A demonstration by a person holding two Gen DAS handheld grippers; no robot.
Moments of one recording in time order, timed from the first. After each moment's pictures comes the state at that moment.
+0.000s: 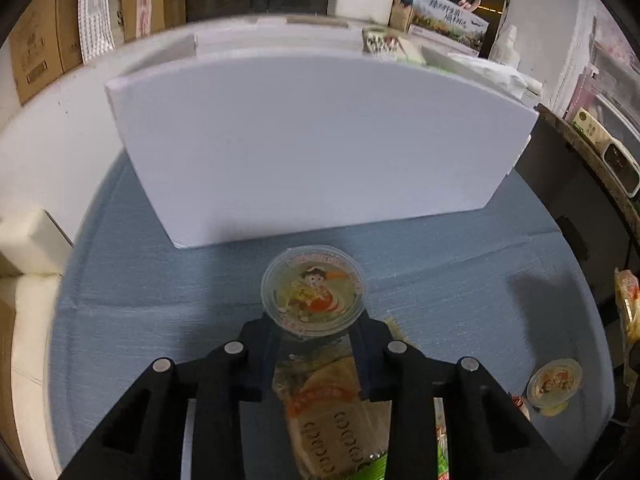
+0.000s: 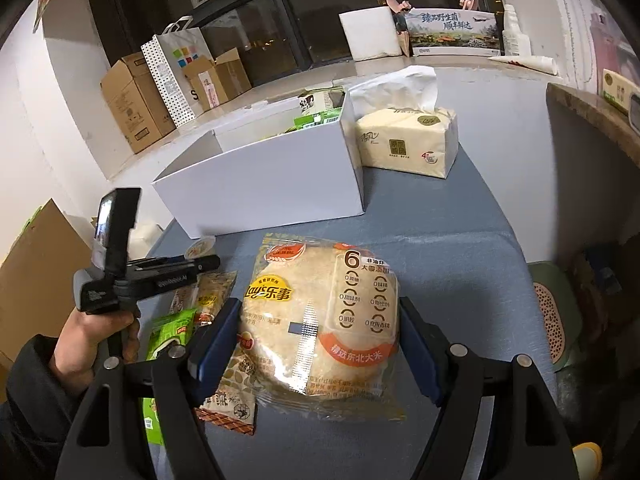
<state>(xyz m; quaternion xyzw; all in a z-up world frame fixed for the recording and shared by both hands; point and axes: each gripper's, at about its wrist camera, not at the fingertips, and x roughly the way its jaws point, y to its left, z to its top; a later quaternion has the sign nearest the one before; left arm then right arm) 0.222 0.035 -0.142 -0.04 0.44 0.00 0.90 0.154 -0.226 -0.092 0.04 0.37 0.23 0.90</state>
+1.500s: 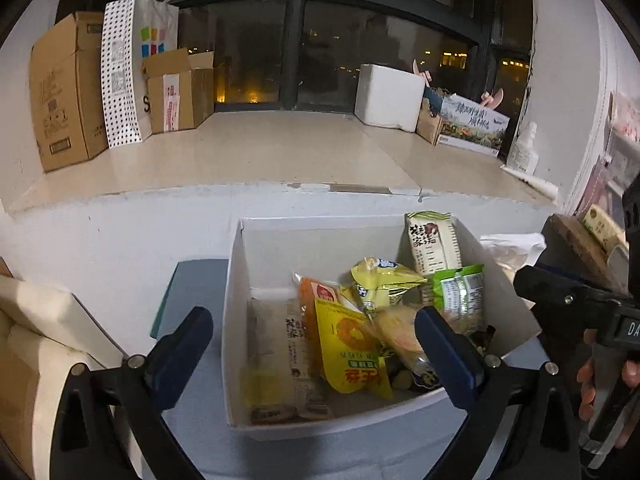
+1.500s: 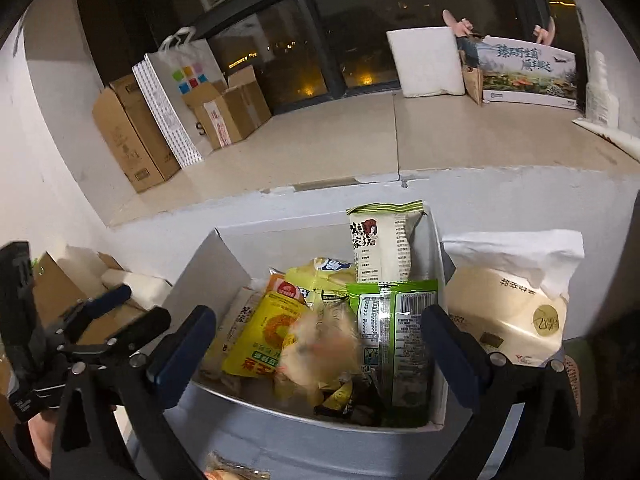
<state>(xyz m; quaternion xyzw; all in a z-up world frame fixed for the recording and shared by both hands) 0.298 0.097 -0.010 -0.07 0.33 0.02 0.94 0.350 -0.125 -0.005 0.06 0.35 0.27 0.89</state>
